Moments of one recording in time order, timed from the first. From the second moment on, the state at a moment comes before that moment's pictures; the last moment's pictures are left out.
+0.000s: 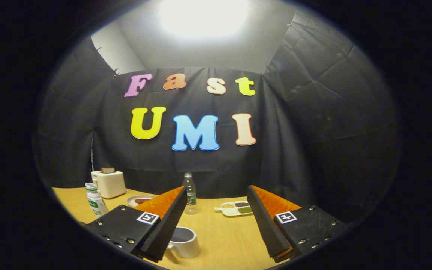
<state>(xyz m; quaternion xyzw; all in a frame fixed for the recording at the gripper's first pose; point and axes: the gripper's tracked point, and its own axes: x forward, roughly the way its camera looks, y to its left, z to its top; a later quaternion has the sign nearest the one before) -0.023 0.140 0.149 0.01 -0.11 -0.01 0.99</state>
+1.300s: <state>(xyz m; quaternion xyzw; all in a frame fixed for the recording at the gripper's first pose) 0.021 0.445 0.032 0.03 0.00 0.17 0.99</state>
